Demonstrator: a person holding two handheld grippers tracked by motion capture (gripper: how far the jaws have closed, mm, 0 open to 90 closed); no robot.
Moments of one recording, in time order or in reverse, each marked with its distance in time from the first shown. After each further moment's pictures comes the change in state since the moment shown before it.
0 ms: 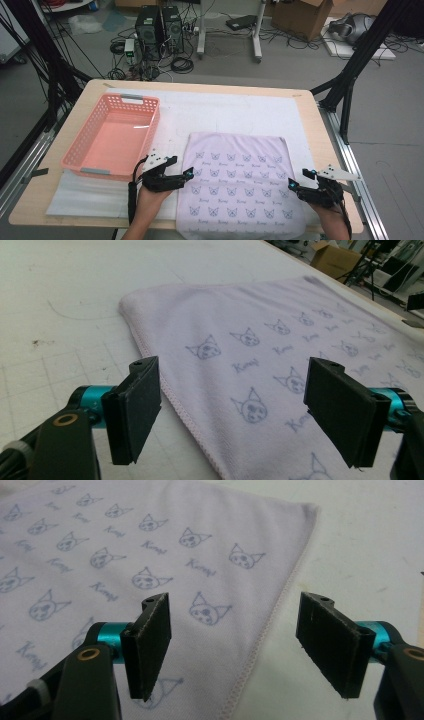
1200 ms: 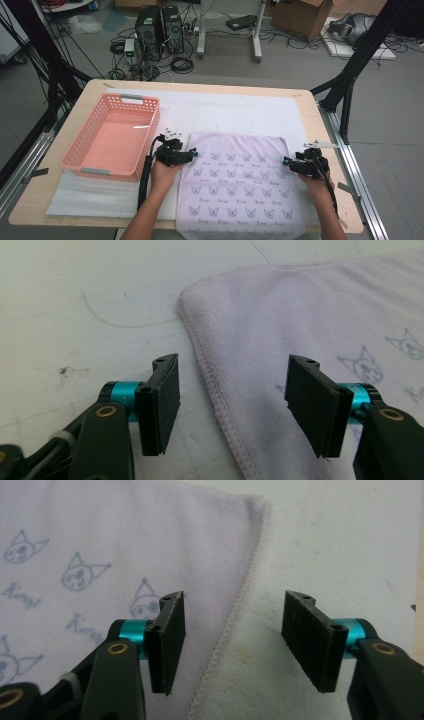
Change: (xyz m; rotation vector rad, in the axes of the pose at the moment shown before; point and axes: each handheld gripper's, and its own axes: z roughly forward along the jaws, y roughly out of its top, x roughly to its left) left arm 0.027 0.031 0.073 0.201 0.204 -0.028; right arm -0.040 0.037 0.069 0.154 -0.106 0.064
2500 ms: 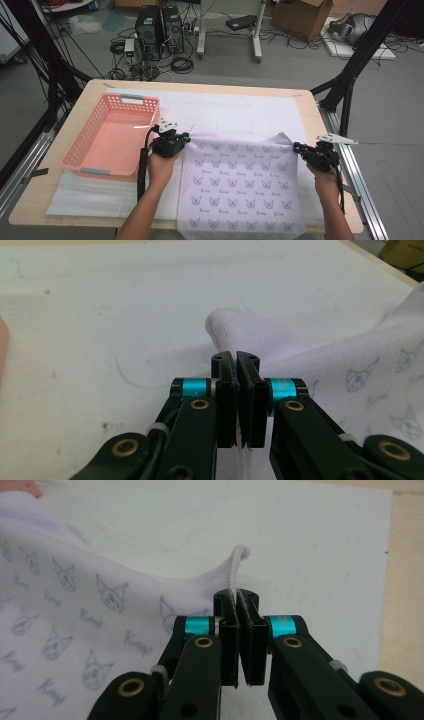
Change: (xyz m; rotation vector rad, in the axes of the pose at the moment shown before) left arm 0.001 0.022 -0.032 -0.123 -0.015 -0.019; right arm -0.008 0.017 -0.033 -0.187 0.096 0.035
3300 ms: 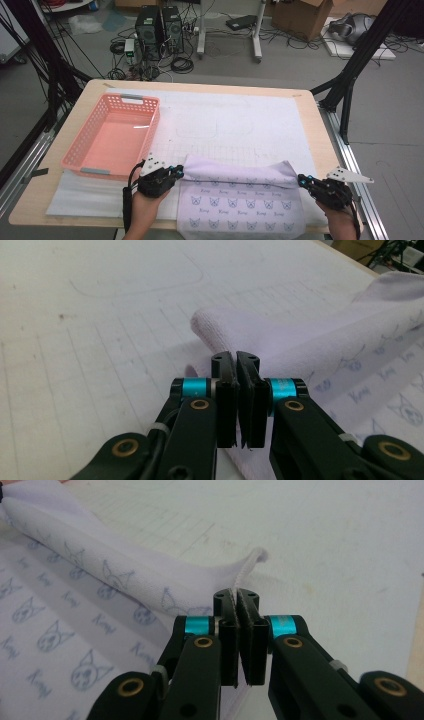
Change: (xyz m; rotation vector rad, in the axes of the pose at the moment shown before) left arm -0.023 -0.071 -0.072 -0.004 -0.126 0.043; right arm 0.037 -0.063 -0.064 0.028 0.097 -0.061
